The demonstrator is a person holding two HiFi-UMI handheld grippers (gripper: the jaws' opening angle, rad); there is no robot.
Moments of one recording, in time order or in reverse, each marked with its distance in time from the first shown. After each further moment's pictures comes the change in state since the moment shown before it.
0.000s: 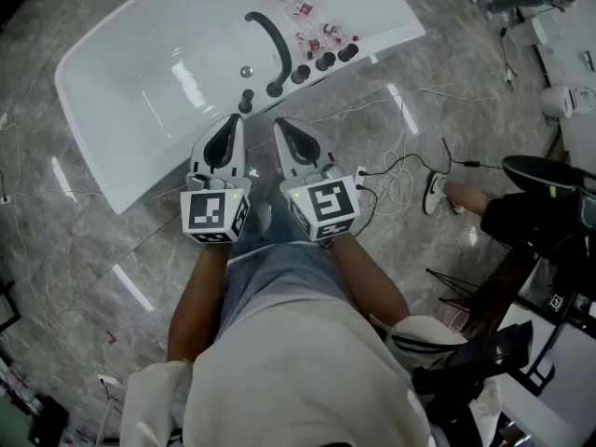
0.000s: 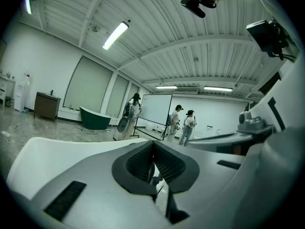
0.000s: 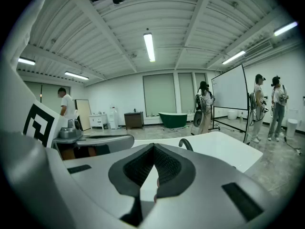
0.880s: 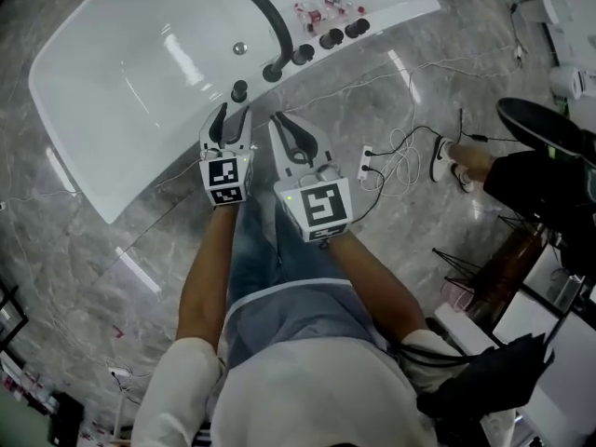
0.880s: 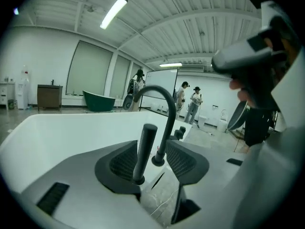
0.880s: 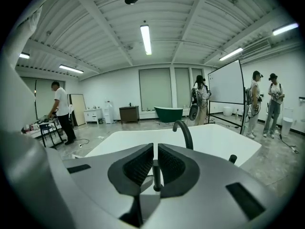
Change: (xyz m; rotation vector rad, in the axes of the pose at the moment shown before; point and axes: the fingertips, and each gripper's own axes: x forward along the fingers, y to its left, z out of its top) left arm 0.148 0.110 -0.283 0.023 0.217 0.052; right arm 0.127 -0.061 -0.137 -0.007 0.047 -0.073
